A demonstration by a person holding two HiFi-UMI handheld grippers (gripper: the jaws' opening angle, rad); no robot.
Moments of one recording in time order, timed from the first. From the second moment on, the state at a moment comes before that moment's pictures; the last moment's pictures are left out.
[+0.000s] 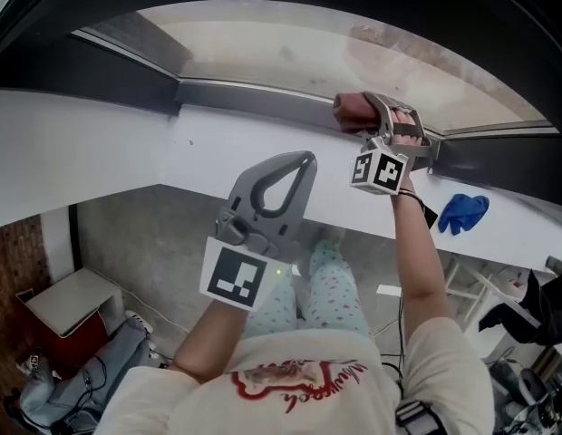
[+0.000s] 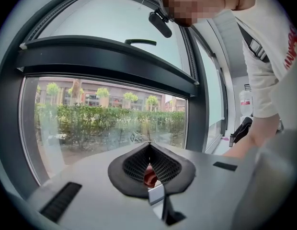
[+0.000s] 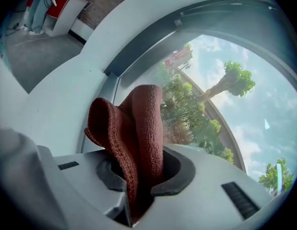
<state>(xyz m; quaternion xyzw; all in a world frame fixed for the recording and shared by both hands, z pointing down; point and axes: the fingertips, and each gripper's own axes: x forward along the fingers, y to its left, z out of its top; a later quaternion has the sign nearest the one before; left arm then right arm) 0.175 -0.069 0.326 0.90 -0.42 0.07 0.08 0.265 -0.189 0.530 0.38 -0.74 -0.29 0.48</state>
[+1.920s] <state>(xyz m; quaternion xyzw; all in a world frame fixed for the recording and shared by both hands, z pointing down) 0.071 -0.083 0.290 0.92 -0.39 0.02 0.05 0.171 -0.221 0.246 0.51 -0.64 -0.45 0.35</state>
